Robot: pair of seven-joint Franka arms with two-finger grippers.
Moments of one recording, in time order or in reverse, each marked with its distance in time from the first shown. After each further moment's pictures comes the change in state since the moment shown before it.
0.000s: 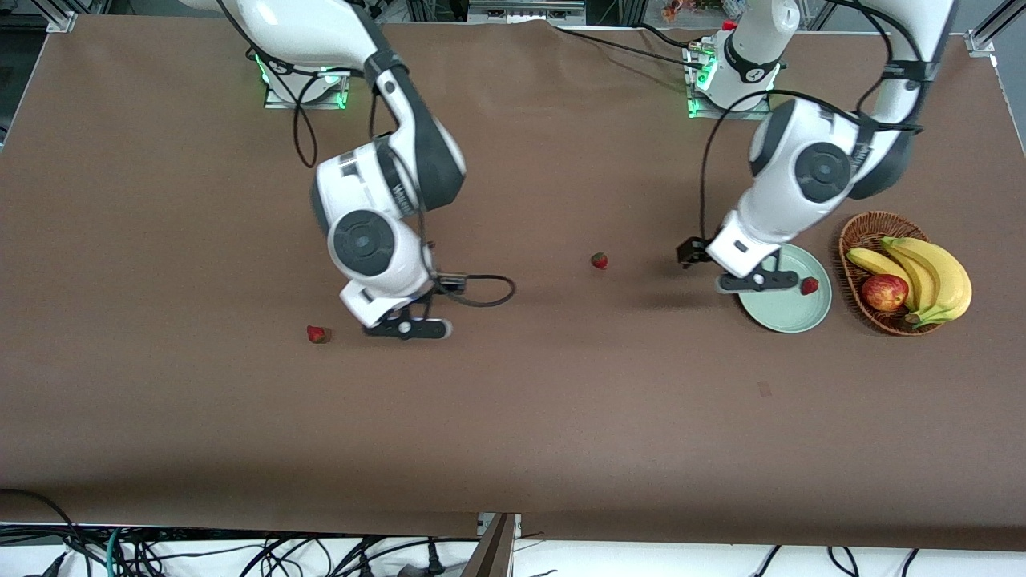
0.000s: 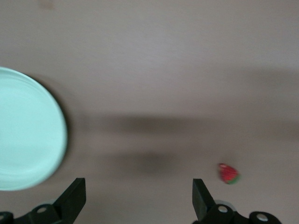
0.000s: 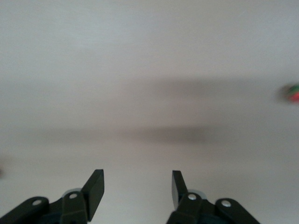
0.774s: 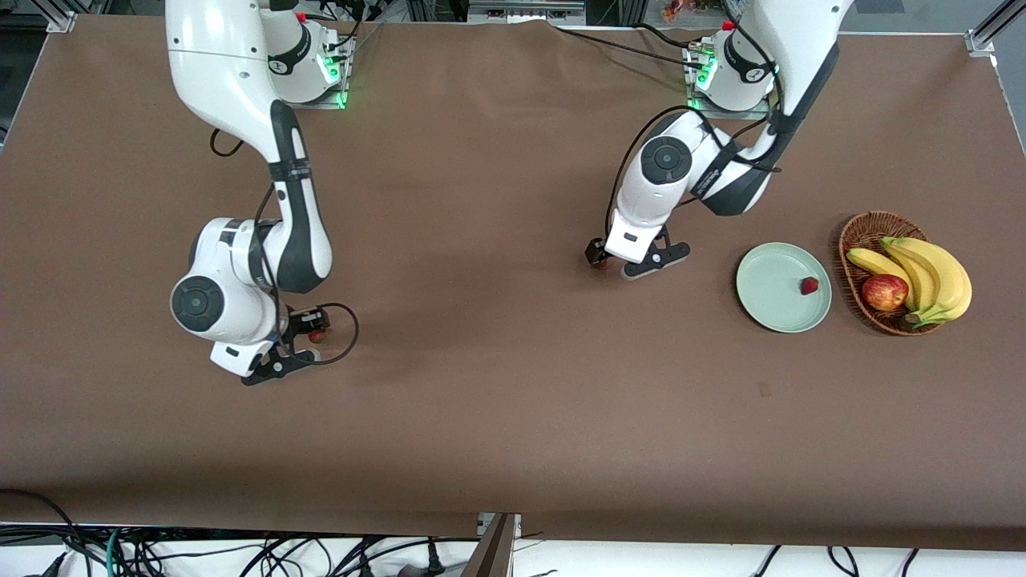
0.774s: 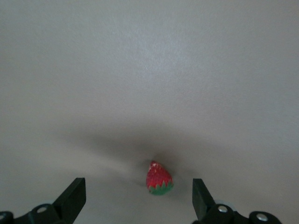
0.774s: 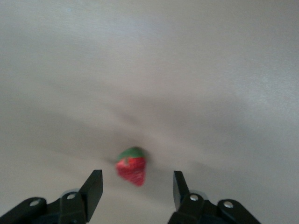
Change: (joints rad) left arm -0.157 0.241 -0.085 -0.027 0.290 0.261 -0.748; right arm -0.166 0.013 -0.096 -0.417 0.128 0.432 -0.740
